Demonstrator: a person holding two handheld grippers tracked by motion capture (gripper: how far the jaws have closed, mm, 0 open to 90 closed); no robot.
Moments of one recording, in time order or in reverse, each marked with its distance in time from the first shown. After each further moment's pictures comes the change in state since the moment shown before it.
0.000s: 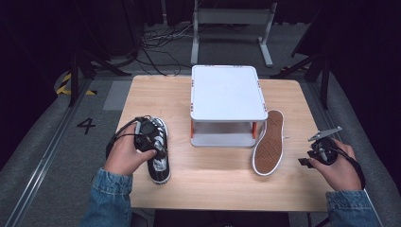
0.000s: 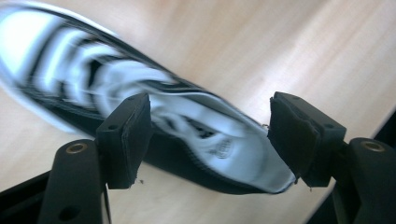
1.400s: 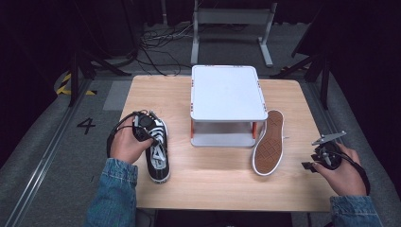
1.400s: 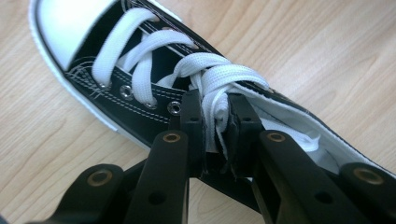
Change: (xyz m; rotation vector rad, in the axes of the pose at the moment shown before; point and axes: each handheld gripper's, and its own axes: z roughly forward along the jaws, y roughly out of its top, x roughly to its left) left arm 0.037 0.011 0.031 0.071 0.034 -0.119; right arm 0.000 -0.014 -0.004 0.003 -0.015 0.006
